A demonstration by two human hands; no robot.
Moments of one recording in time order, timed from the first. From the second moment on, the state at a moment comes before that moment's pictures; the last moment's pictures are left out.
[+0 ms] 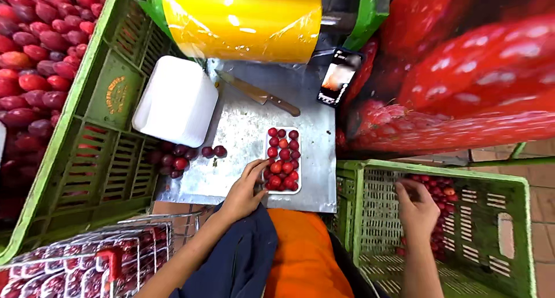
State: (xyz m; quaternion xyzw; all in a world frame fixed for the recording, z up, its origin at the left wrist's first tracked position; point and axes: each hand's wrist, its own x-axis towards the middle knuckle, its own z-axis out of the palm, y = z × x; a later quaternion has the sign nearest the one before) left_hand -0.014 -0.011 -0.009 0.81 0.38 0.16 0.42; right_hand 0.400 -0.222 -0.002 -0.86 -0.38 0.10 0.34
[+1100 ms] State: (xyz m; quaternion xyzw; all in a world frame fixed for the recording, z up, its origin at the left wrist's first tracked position) left_hand -0.015 -0.032 0.012 0.81 0.39 0.16 0.41; right_hand 0.472 -0.394 -0.240 -0.99 0.11 0.09 -0.03
